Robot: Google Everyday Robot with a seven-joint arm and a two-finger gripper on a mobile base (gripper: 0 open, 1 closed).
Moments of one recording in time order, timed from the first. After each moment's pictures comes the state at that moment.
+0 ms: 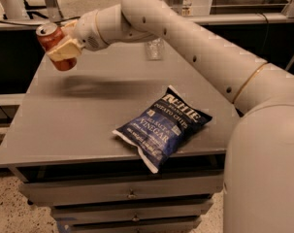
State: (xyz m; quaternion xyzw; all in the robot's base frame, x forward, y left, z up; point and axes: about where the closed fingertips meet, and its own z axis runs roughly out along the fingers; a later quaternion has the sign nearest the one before) arm 0.661 0.234 0.941 -0.60 0.55 0.32 0.48
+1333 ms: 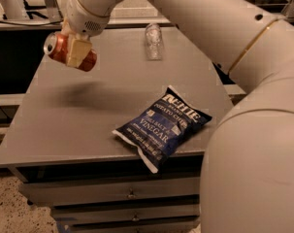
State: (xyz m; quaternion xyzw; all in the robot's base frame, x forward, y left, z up) arm 0.622 0.192 0.946 -0.79 0.51 0.10 0.32
